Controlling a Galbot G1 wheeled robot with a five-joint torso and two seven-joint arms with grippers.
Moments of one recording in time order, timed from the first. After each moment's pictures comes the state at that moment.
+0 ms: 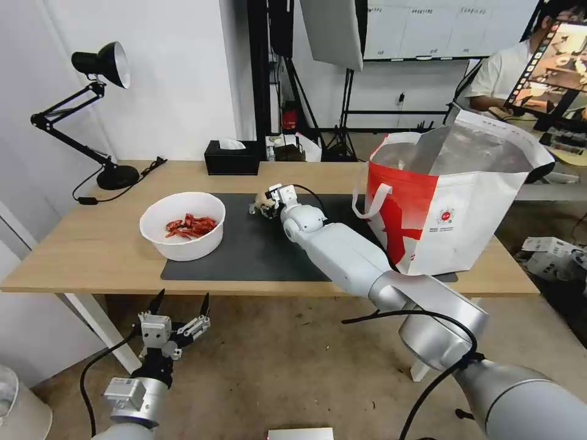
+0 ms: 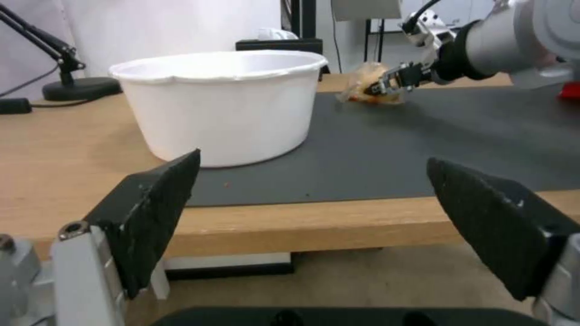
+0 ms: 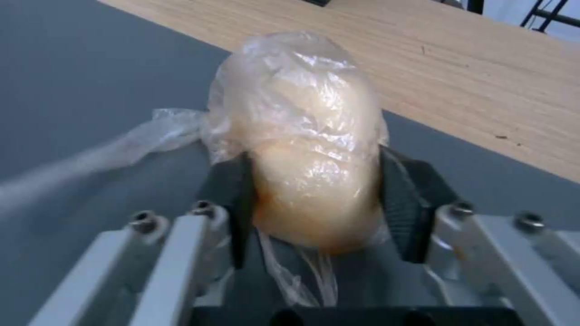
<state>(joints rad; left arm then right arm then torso) 1.72 -1.18 -0.53 -2.15 -0.27 -0.12 -0.14 -0.07 1.57 -0.48 0.69 0.72 -0.32 0.17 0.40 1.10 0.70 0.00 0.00</state>
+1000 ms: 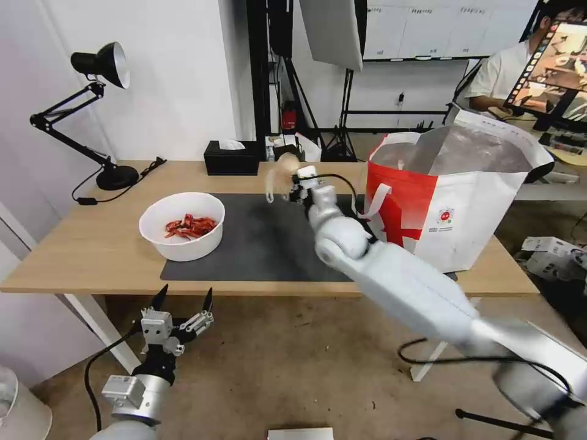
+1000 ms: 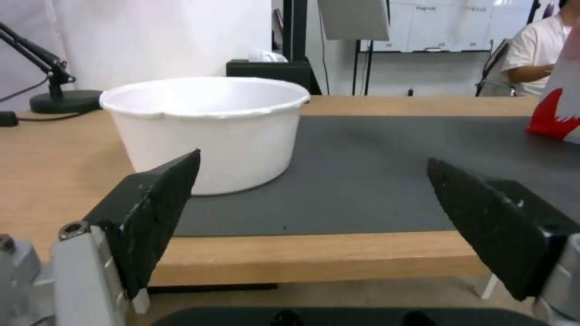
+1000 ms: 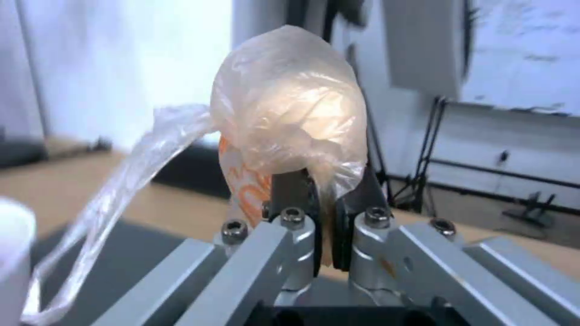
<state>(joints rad) 1.75 -1.17 -0.53 -2.22 -0.31 -0.12 -0.14 -0.36 1.07 -0.37 1.74 0.72 -0.22 0.60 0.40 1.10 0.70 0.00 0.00</state>
